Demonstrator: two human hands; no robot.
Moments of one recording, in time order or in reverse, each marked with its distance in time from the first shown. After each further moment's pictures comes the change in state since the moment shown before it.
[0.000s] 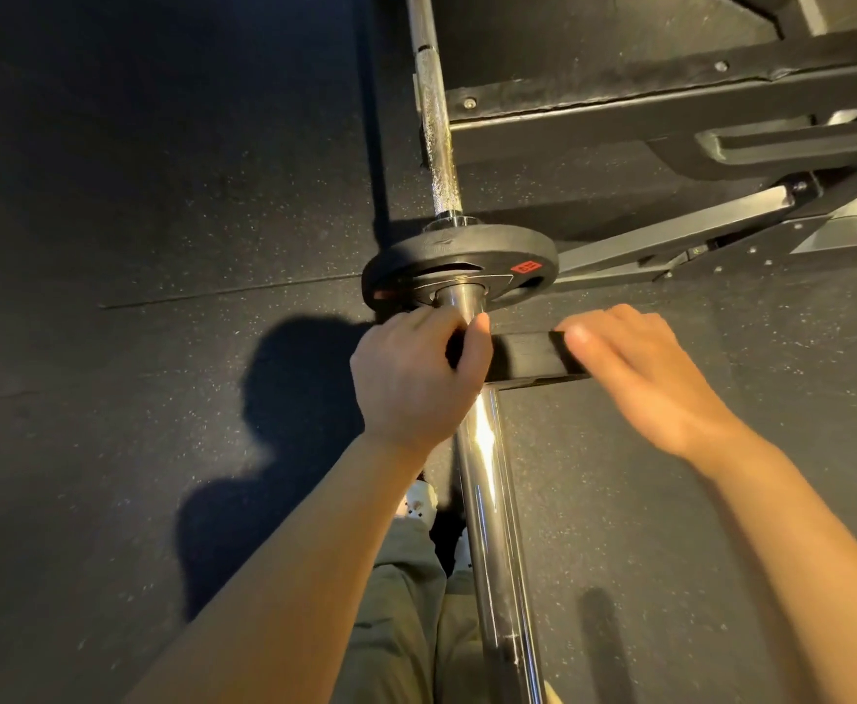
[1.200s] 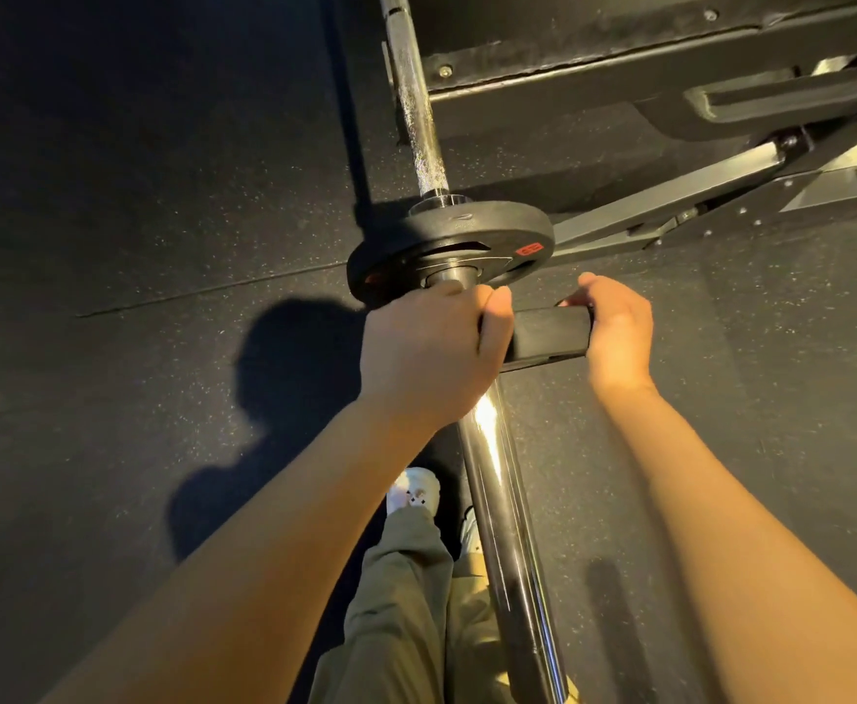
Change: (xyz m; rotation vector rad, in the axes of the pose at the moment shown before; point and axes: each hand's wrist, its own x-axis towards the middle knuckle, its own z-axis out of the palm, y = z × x) left_hand 0.022 0.009 -0.005 0.139 -0.346 0.046; right_hand 0.053 0.000 0.048 0.829 0.542 0.377
